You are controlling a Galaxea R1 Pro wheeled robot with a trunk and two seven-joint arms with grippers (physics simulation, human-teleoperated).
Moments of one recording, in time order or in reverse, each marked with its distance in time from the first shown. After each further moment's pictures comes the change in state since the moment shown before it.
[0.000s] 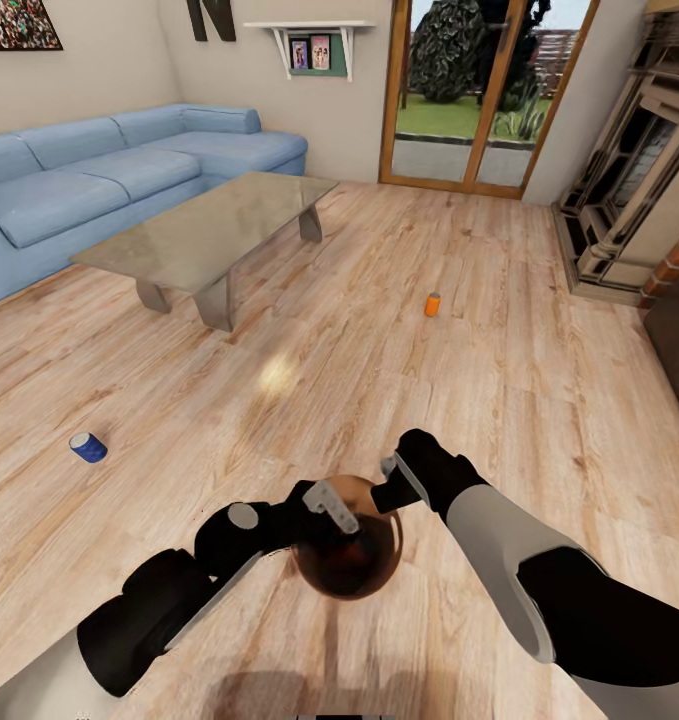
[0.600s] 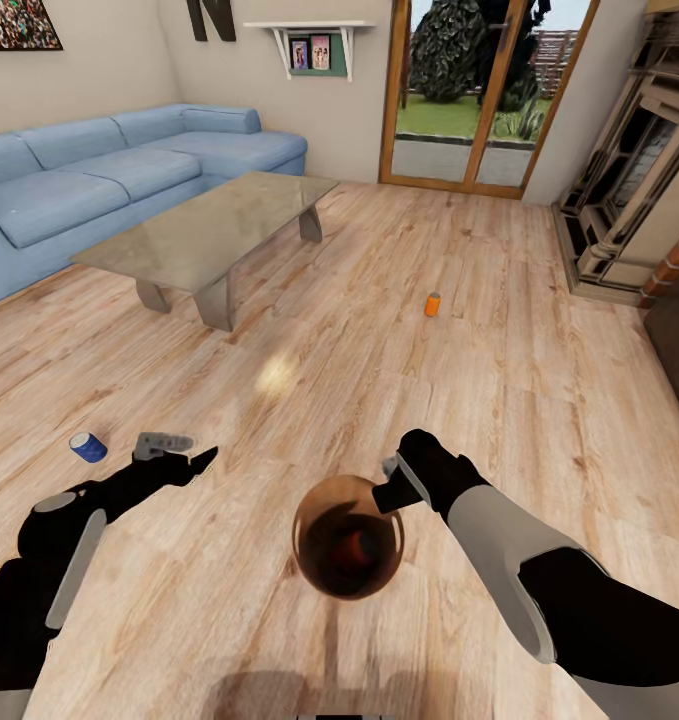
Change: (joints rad) left arm 0.185 0.048 0.865 0.005 -0.008 -0.159 -0.153; right arm 0.002 -0.005 -0.005 -0.001 0.002 0.000 0.000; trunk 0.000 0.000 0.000
